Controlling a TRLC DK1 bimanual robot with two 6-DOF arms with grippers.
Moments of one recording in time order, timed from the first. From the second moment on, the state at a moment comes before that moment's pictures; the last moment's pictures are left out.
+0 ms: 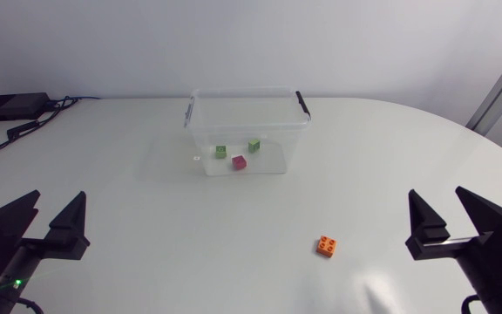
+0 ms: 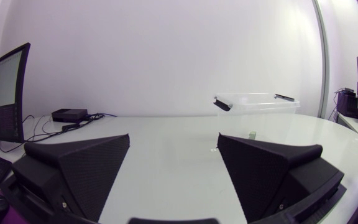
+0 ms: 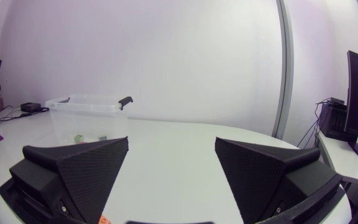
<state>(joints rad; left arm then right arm) 0.00 0.06 0.04 -0.04 0.01 0.02 0.04 0.06 0.03 -0.01 0.01 -0.03</state>
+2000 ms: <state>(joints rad) 0.00 0.06 0.04 -0.04 0.01 0.02 0.48 1.63 0.86 -0.73 -0.02 0.38</state>
